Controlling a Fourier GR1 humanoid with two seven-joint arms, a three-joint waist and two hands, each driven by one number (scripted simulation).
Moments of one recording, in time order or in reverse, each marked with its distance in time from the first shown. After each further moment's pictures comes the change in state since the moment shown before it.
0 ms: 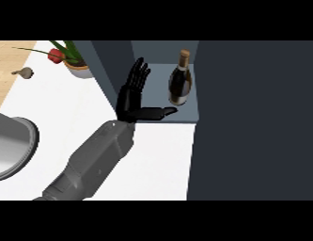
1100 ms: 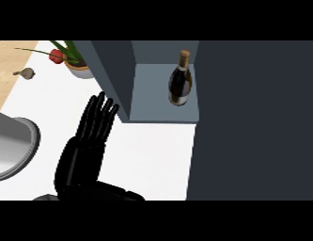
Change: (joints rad) left arm 0.626 0.400 -0.165 -1.275 -0.188 0.289 0.380; right arm -0.039 -0.031 0.056 -0.047 0.037 0.011 0.077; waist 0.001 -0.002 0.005
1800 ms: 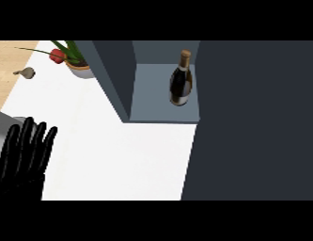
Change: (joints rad) left arm 0.364 0.202 0.176 -0.278 0.014 -0.039 -0.059; right arm 0.098 -0.078 0.238 -0.055 -0.084 0.172 0.124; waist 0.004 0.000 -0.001
